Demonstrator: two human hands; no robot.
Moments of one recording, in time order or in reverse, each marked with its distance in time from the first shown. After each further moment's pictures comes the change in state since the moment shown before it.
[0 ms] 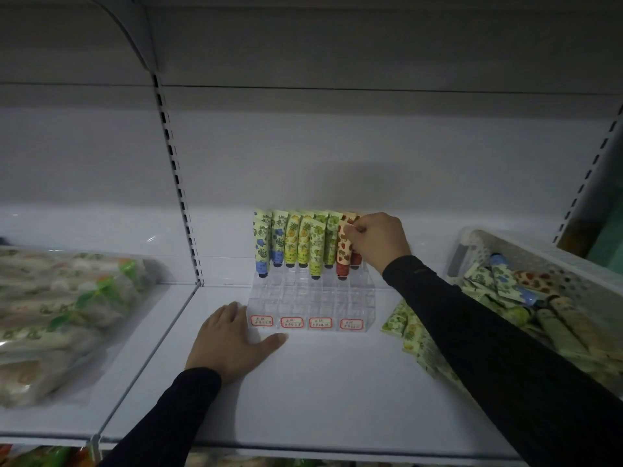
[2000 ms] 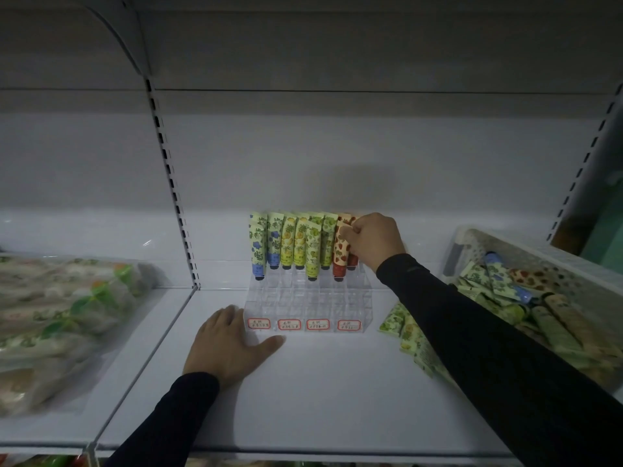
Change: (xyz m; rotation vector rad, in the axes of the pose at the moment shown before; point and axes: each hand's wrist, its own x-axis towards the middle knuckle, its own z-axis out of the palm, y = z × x) left_hand -0.002 0.003 -0.003 -0.011 0.004 -0.005; right_hand 0.005 0.000 -0.002 -0.115 -0.041 0.024
